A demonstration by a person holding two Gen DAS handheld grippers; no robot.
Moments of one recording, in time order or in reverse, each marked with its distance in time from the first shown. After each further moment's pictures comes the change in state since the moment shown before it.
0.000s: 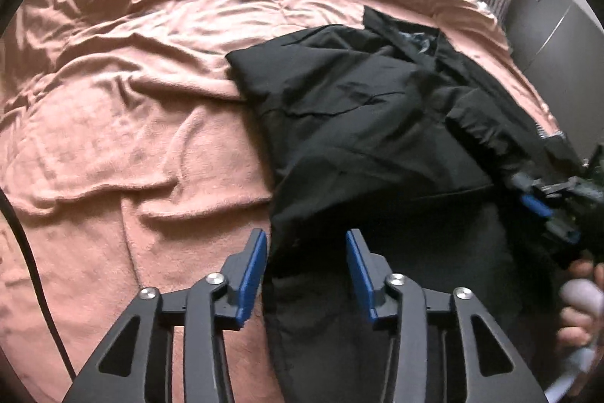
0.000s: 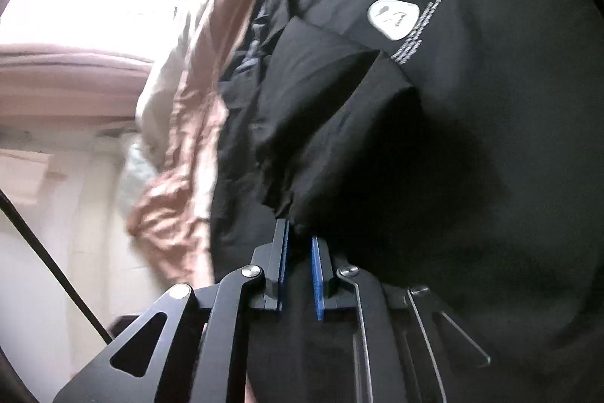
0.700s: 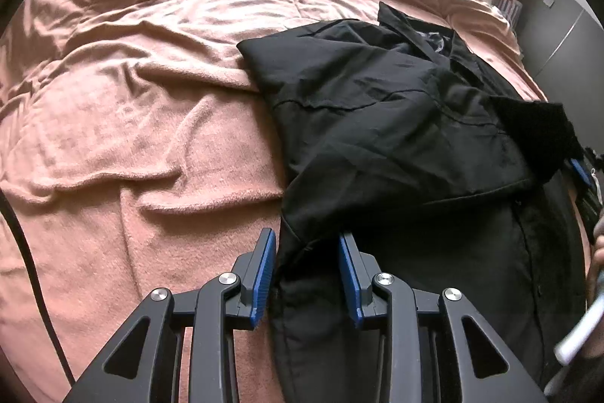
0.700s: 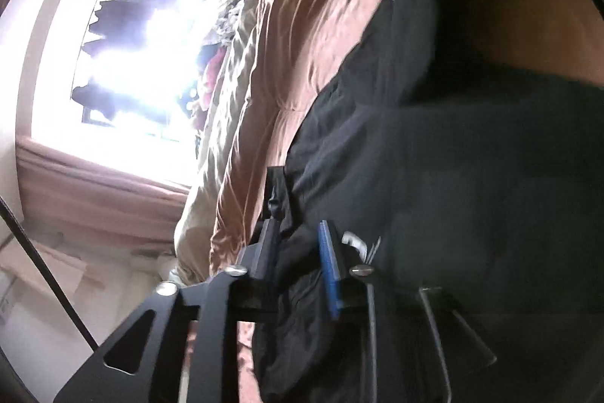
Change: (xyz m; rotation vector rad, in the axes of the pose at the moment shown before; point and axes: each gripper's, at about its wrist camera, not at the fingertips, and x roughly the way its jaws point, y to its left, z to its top) left arm 0.010 0.005 -0.002 -0.039 0.008 0.010; right arm -0.092 -0.036 0.081 0.095 -0.415 0.056
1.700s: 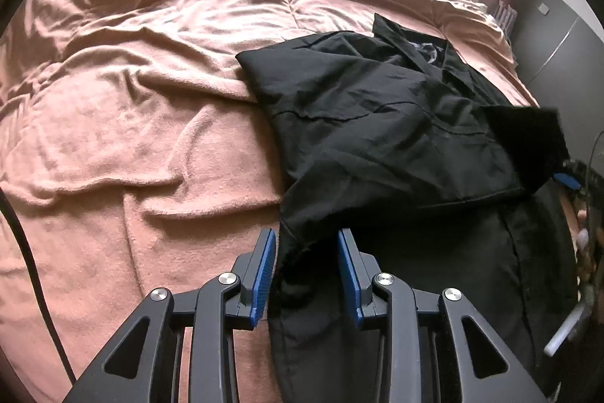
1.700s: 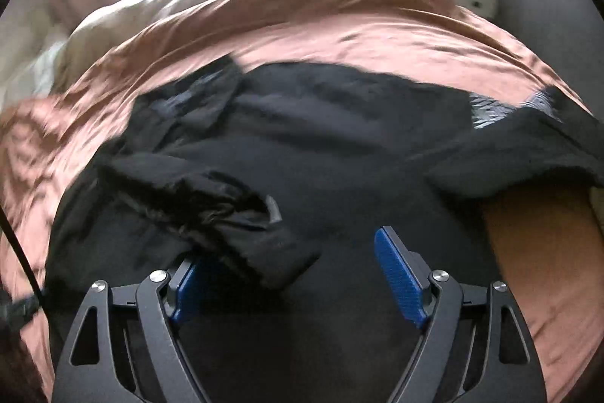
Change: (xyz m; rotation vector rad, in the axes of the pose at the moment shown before) left arm -0.009 0.001 0.002 -0.016 -0.027 -0.027; right arm 0.067 0.120 -0.044 -0.838 0.200 -0.597
